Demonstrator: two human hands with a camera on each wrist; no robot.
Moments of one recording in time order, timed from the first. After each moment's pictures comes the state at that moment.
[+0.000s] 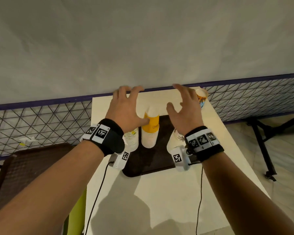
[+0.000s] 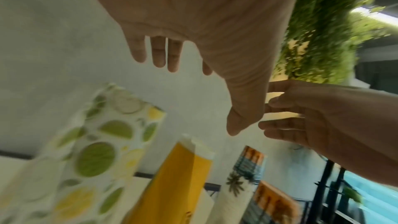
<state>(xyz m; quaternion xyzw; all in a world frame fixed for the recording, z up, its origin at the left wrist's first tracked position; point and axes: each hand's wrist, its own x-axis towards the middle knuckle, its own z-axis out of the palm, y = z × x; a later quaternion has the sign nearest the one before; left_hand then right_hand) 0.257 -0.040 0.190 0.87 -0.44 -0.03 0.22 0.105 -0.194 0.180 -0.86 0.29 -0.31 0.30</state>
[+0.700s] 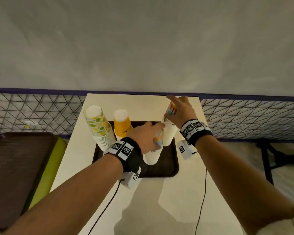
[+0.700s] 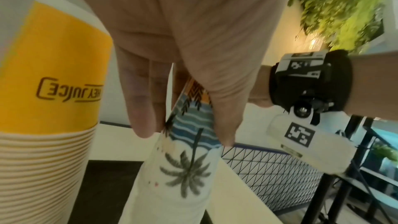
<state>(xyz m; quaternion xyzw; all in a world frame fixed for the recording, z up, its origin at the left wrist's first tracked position) 0.132 -0.182 0.142 0.86 -0.45 -0.21 0.08 0.092 -0.376 0.136 -0.94 0.25 -0.08 0.23</state>
